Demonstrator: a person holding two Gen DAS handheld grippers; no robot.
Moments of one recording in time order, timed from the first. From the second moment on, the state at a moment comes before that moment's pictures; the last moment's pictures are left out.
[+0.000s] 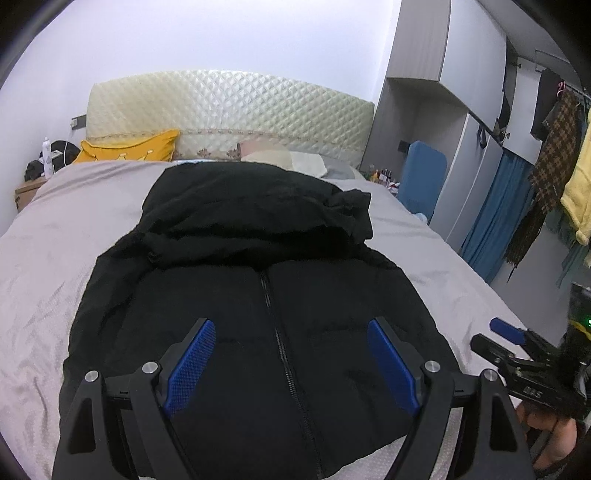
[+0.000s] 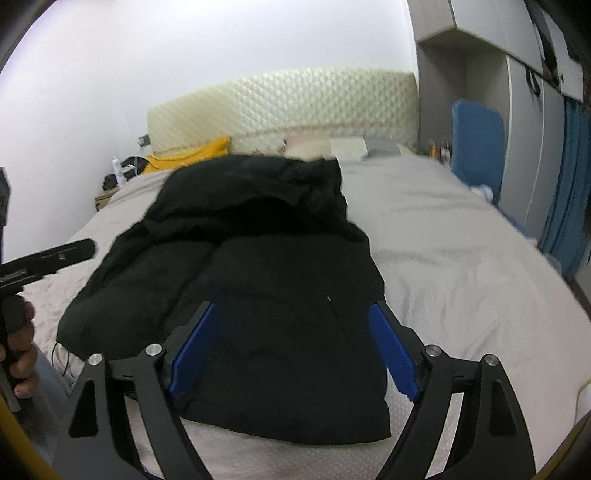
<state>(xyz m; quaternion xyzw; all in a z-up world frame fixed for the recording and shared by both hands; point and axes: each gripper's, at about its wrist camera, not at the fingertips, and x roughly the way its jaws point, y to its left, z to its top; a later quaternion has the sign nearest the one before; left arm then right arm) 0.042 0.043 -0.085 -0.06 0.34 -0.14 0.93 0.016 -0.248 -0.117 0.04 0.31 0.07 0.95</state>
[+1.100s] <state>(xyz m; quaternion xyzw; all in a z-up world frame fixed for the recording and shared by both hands) 0.057 0.061 -0.098 -0.12 0.37 -0.15 0.91 0.068 -0.303 -0.227 0.24 0.48 0.12 0.83</state>
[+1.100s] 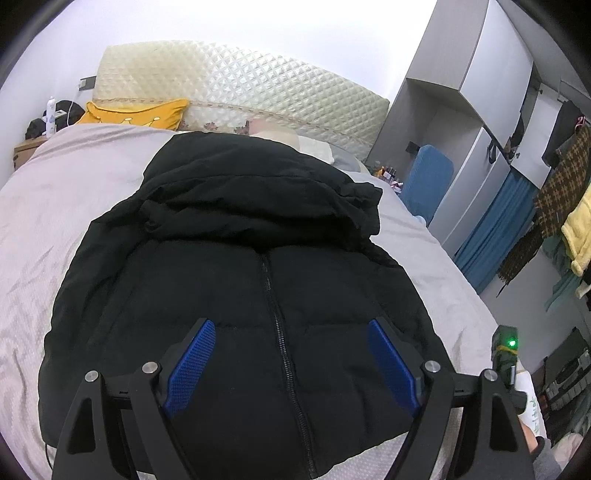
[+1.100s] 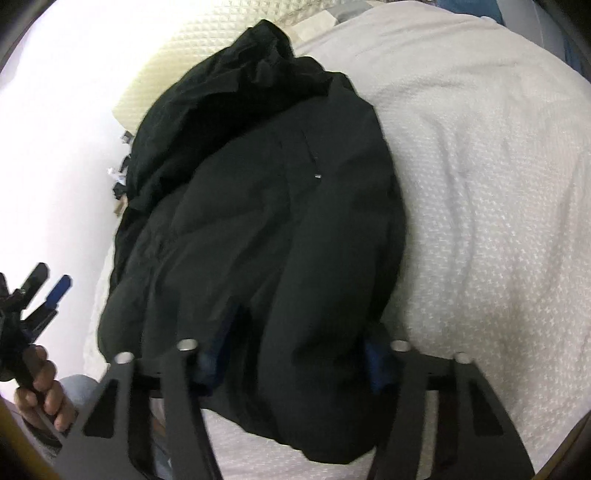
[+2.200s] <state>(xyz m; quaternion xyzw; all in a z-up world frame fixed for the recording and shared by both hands) 0.097 0.327 -0.184 -0.33 0.56 -0.11 0.75 0.054 -0.305 -0.194 0.25 0.45 0.10 0.85</state>
